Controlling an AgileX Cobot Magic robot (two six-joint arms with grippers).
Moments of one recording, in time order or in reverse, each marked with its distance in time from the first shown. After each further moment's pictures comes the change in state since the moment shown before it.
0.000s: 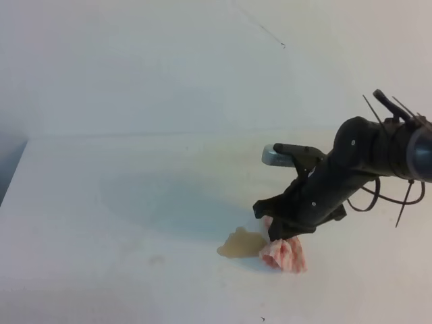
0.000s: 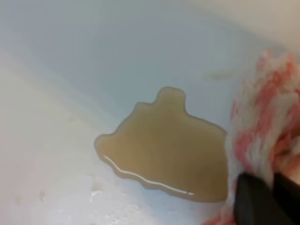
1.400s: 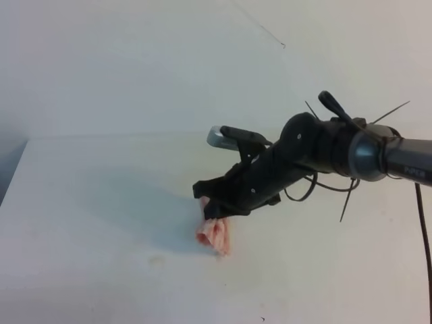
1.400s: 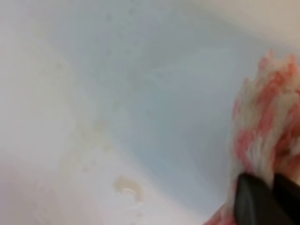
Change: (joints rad) left arm 0.000 0.000 0.000 0.000 0.000 0.001; right arm 0.125 0.123 -0.196 0.231 -0.084 -0.072
